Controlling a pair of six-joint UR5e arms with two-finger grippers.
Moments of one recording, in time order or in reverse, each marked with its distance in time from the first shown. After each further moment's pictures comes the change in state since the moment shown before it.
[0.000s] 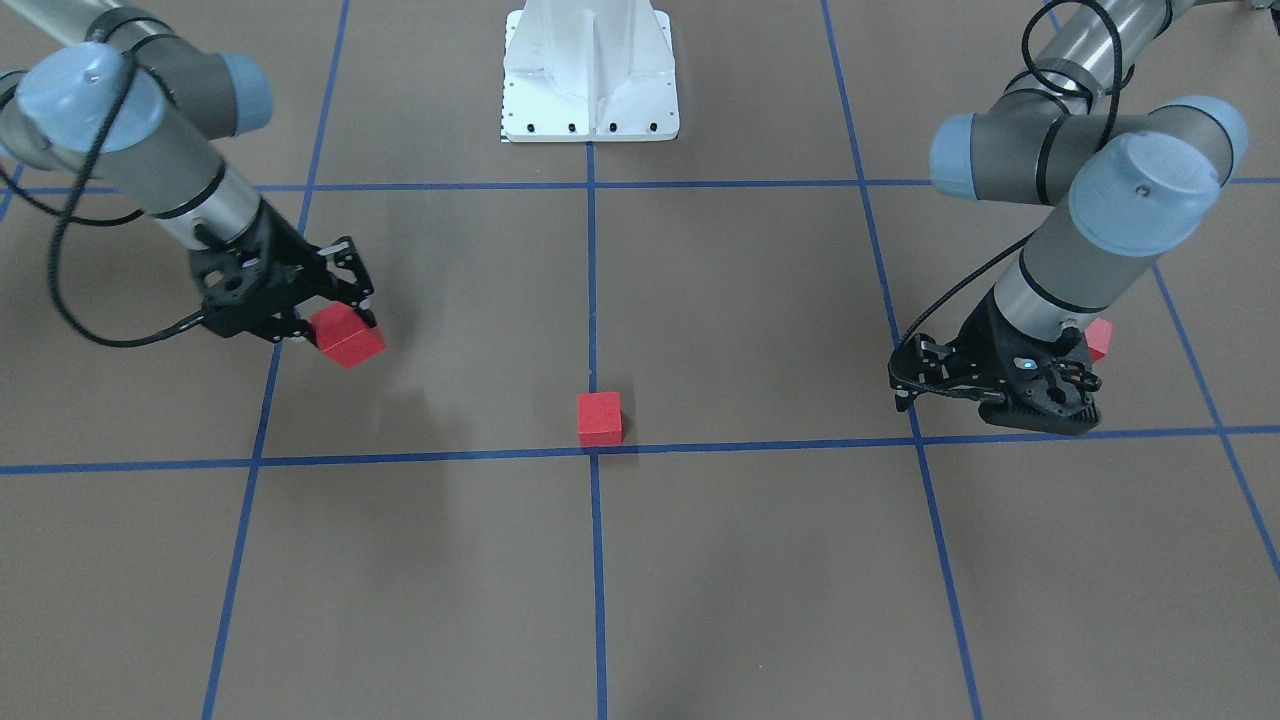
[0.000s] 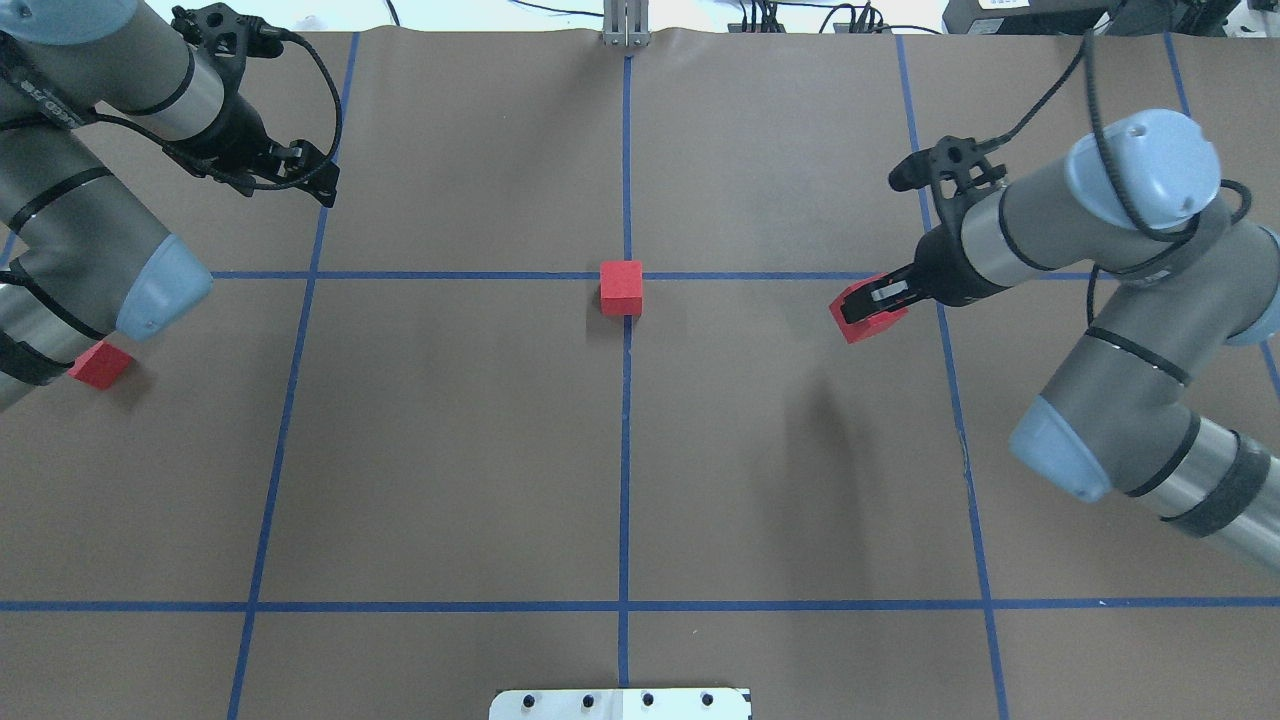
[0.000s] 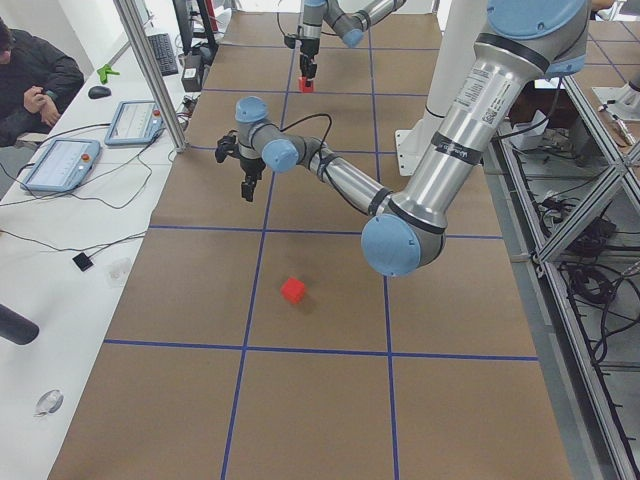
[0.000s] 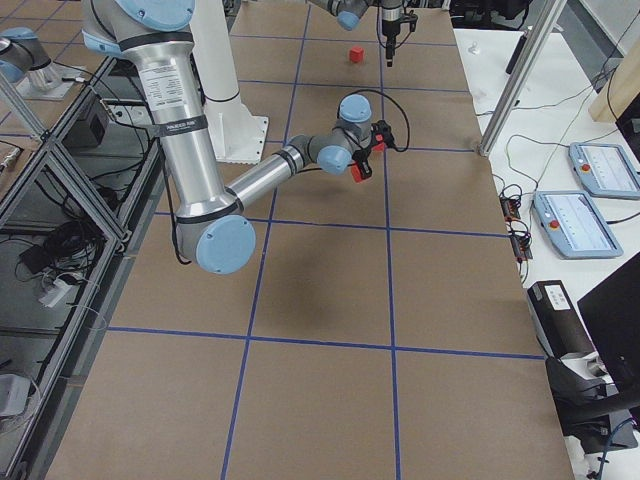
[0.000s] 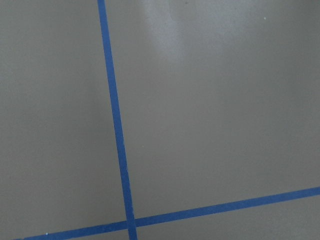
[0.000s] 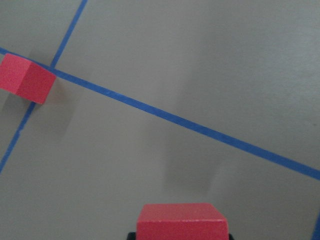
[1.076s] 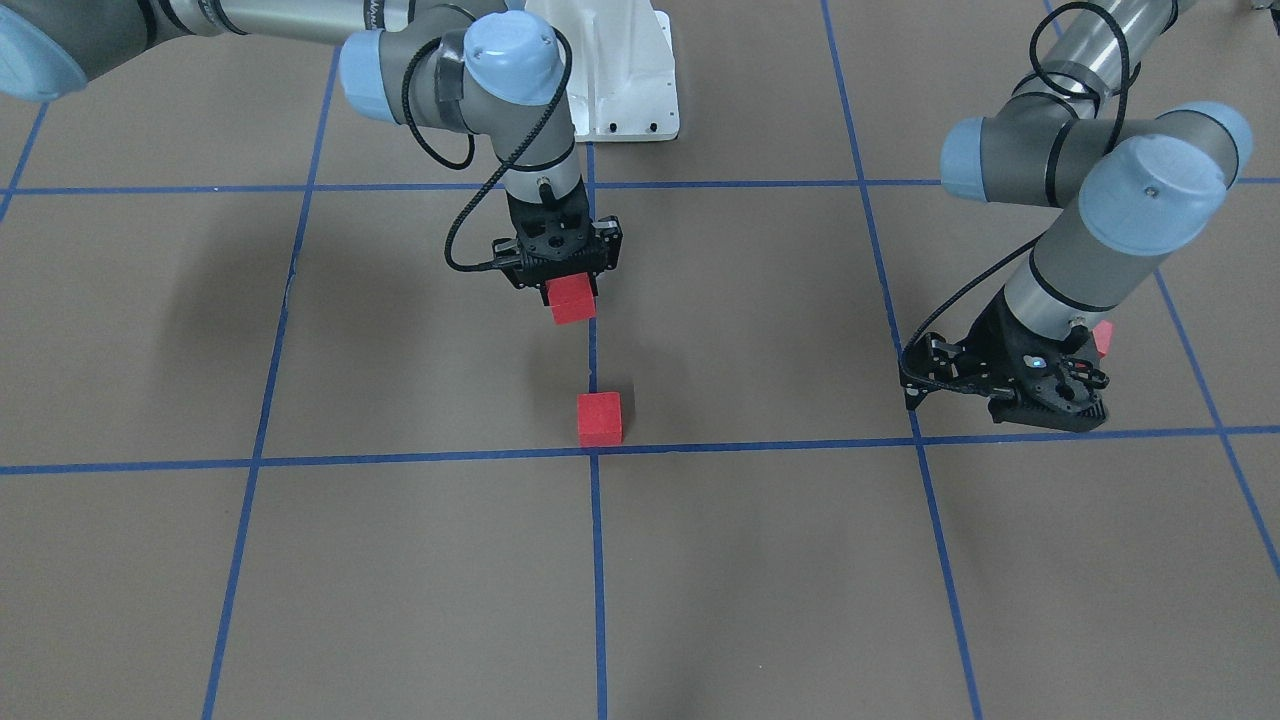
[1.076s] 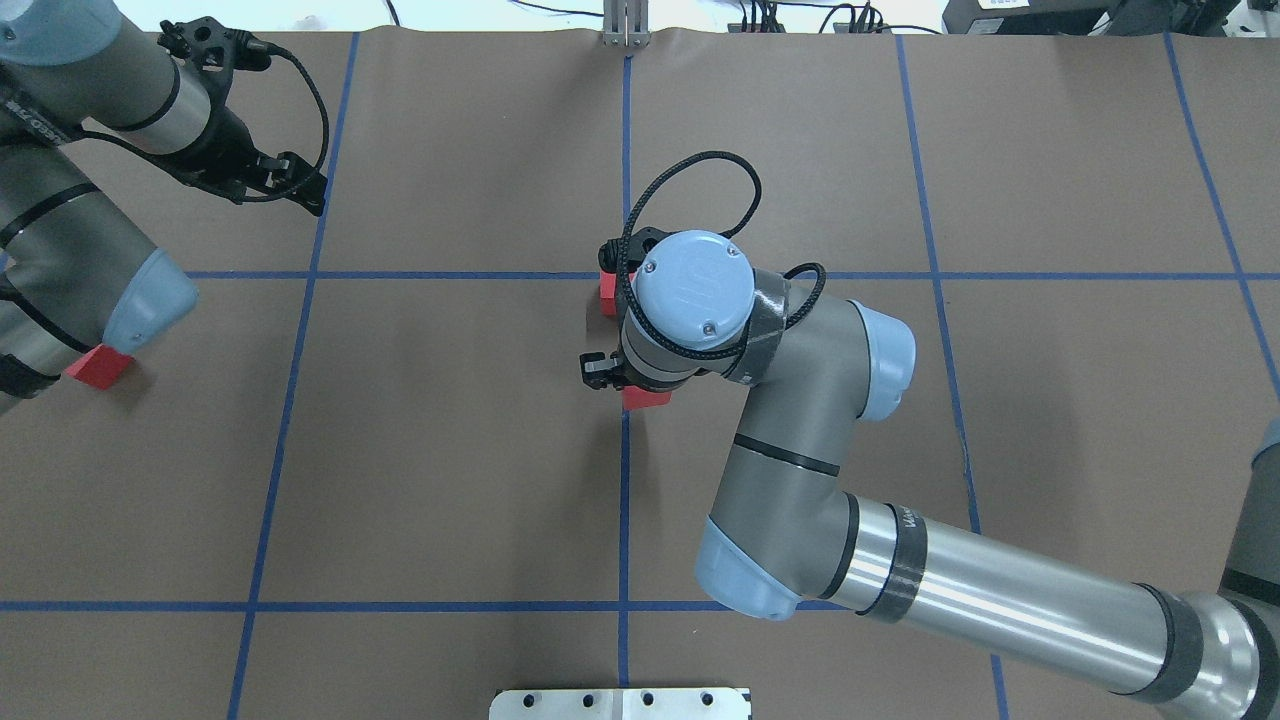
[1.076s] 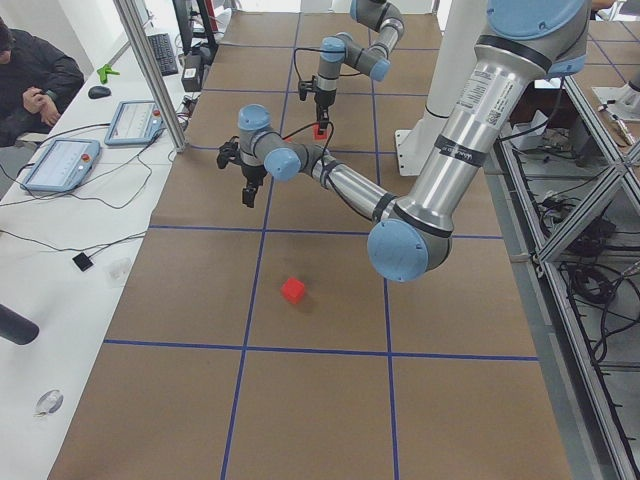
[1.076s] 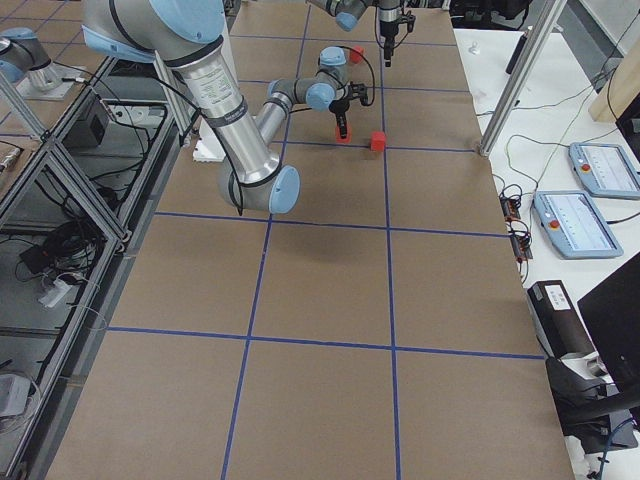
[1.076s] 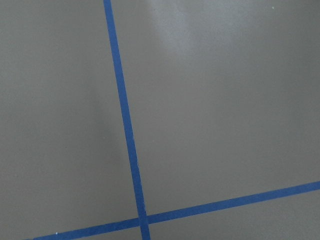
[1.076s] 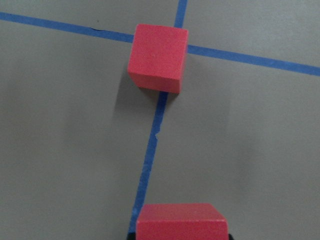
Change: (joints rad) left arm 0.001 0.030 0.000 -0.044 0.007 0.001; right arm -0.279 0.413 -0.243 -0.241 -0.285 0.379
